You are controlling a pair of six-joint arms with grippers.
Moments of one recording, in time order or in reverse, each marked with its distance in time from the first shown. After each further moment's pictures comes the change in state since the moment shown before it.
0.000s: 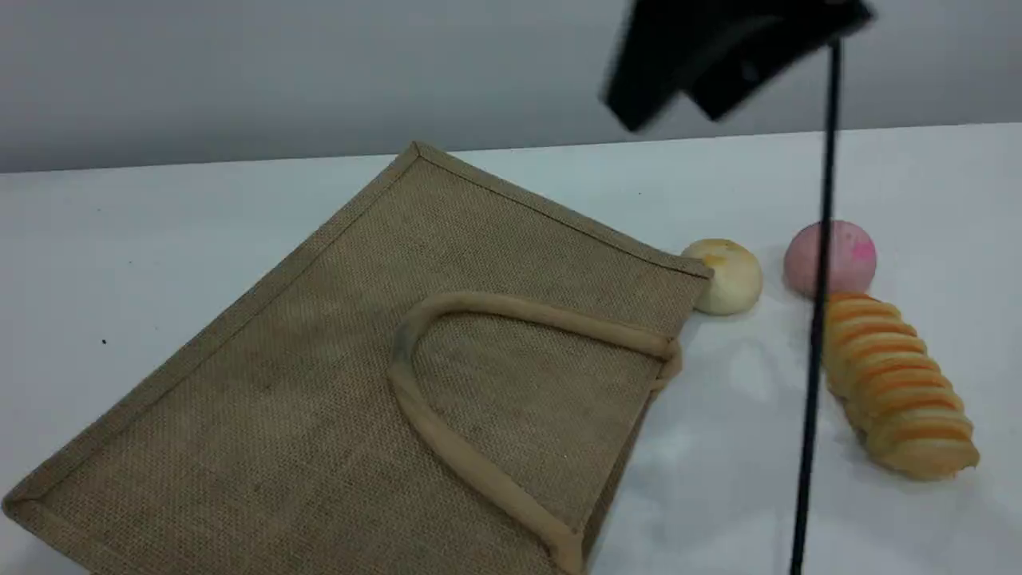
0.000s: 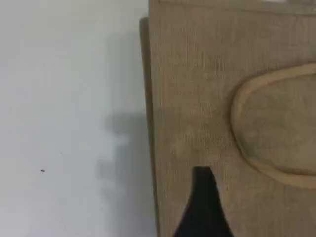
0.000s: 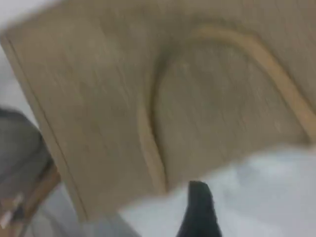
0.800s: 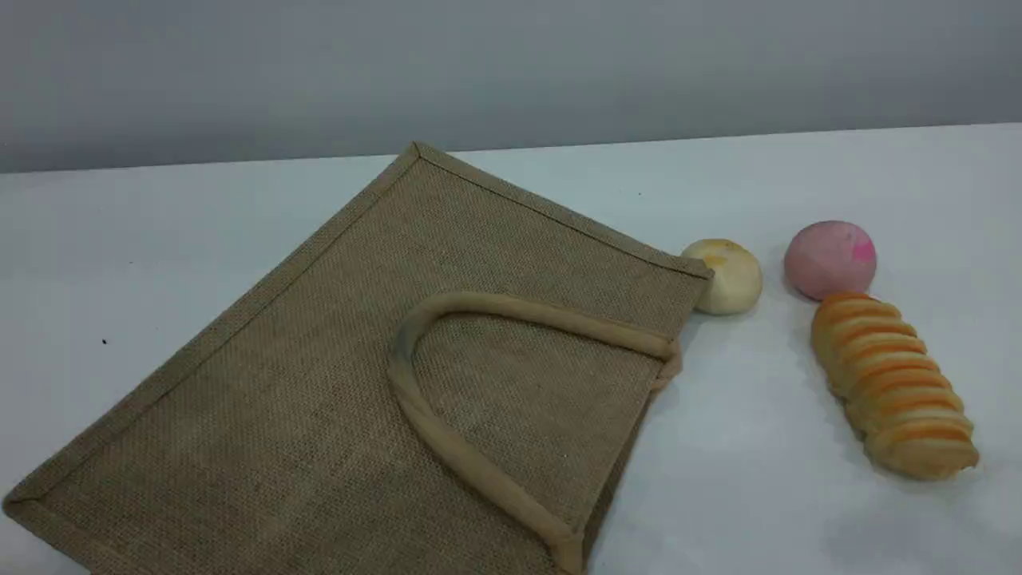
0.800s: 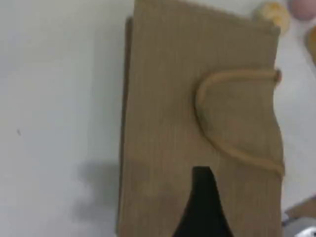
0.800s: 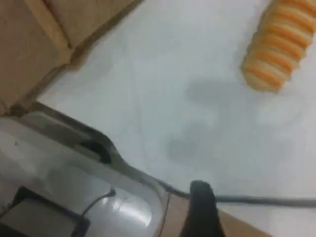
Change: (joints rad) left arm 0.000 -0.369 0.266 -0.032 -0.002 -0.138; right arm 0.001 -0.443 0.182 -0.411 0.315 0.438
